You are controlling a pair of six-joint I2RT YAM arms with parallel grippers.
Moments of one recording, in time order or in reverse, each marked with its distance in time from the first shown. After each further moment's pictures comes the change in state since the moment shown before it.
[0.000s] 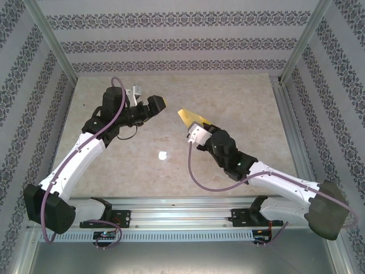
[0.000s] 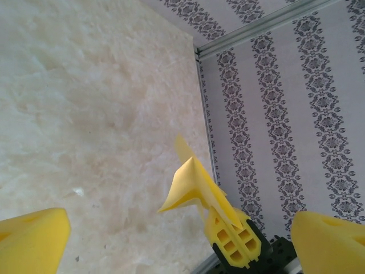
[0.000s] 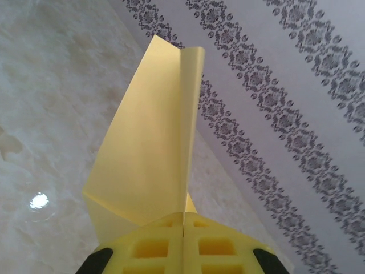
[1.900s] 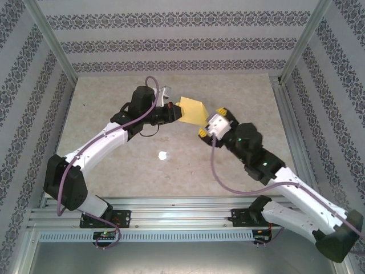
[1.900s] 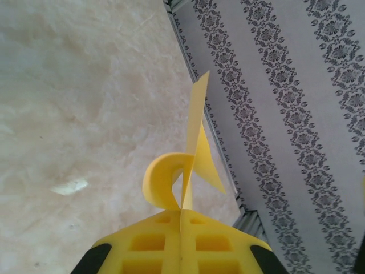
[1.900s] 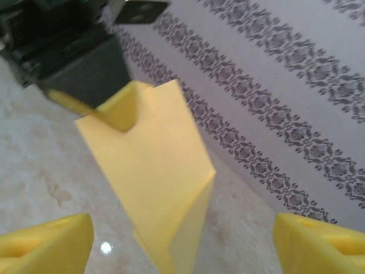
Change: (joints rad) left arm -0.147 0.245 0.093 0.142 0.024 0.192; right arm -0.218 -0.262 0.161 -0.334 -0.388 0.314
